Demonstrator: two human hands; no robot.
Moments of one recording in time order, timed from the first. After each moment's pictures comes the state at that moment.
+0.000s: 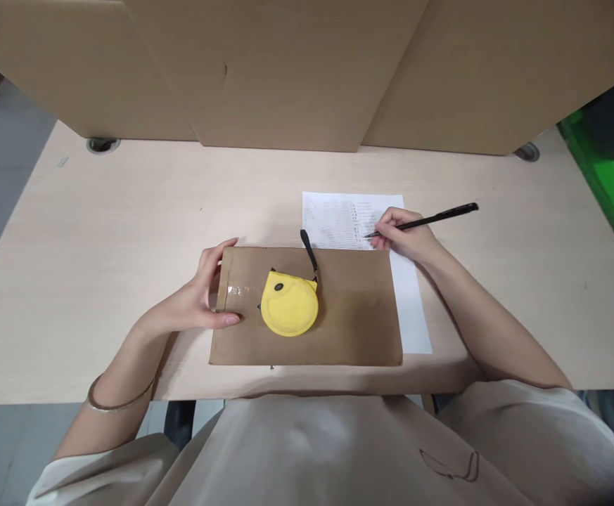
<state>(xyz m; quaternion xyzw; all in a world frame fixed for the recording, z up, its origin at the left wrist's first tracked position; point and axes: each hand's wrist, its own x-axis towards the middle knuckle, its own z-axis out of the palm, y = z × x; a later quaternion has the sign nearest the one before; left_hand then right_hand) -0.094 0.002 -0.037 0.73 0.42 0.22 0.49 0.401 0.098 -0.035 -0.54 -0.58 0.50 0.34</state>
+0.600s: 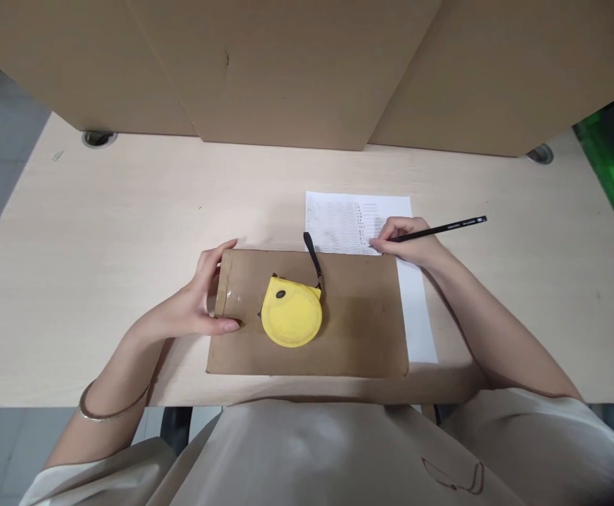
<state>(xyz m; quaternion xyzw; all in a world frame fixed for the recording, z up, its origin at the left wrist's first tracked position) -0.089 -0.002 -0.026 0.74 0.43 0.21 0.47 0.403 0.095 -0.033 -0.55 -0.62 0.47 0.29</state>
